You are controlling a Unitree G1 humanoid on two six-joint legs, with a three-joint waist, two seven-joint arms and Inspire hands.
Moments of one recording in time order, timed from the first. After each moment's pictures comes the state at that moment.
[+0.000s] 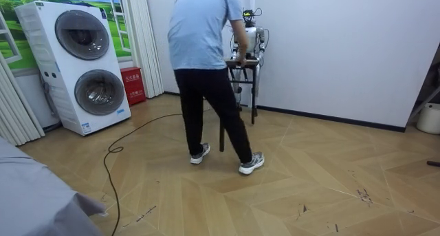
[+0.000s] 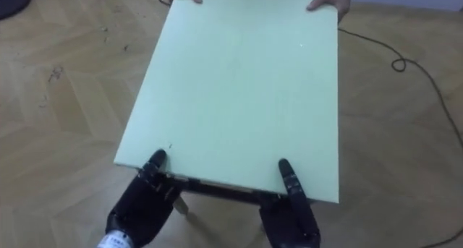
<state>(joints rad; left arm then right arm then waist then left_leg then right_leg) 0.32 0.14 -0.18 0.20 -1.11 0.07 -0.22 0.34 -0.16 0.21 0.31 1.48 -0.02 0.34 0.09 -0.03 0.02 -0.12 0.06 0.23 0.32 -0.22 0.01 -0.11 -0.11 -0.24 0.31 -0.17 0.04</state>
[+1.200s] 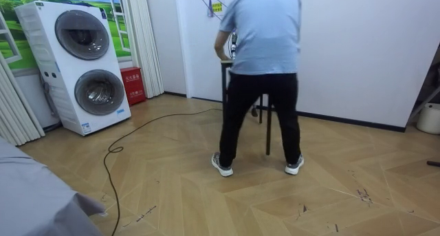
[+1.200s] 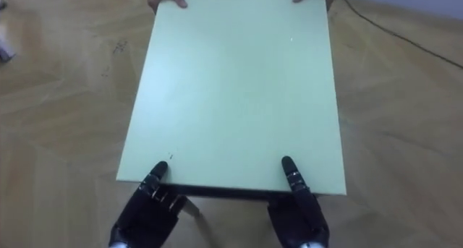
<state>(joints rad) 0.36 0.12 -0.20 0.21 -1.14 0.07 -0.25 0.33 -0.19 0.20 0.29 1.42 -0.04 0.34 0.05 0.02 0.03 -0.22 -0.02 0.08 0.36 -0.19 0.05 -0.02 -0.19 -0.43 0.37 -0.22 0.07</state>
